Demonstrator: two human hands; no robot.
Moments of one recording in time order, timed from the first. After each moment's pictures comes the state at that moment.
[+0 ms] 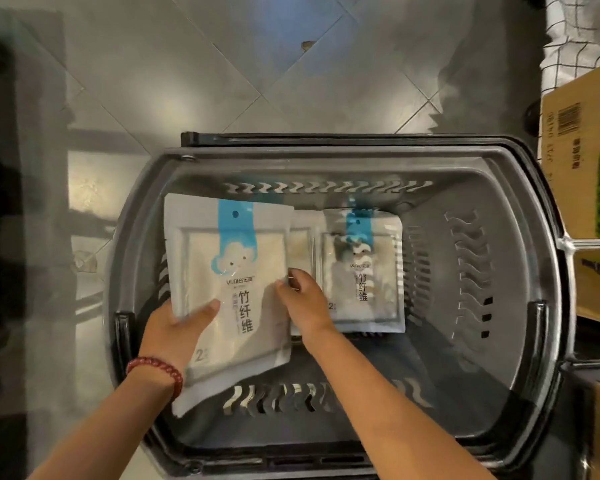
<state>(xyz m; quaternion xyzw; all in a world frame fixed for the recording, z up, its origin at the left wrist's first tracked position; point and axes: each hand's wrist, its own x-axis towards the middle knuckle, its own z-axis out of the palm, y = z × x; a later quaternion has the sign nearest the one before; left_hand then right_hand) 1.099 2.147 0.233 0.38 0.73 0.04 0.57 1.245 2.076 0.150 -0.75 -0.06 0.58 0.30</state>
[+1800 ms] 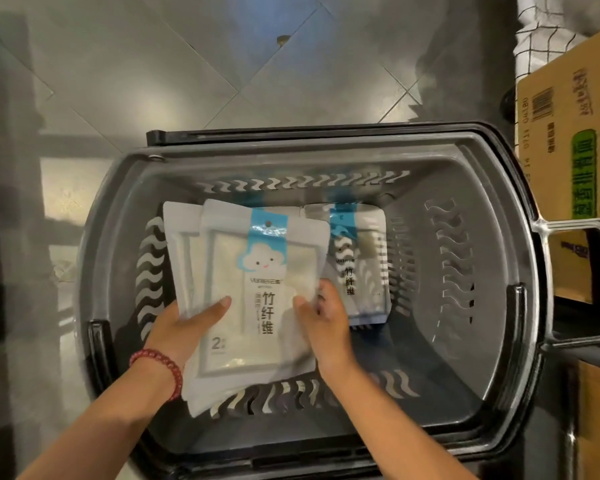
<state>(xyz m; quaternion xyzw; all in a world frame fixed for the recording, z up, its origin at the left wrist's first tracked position) 1.116 2.147 0.231 0.31 0.72 -0.04 0.62 1.257 2.026 0.180 -0.70 0.02 0.52 0.49</state>
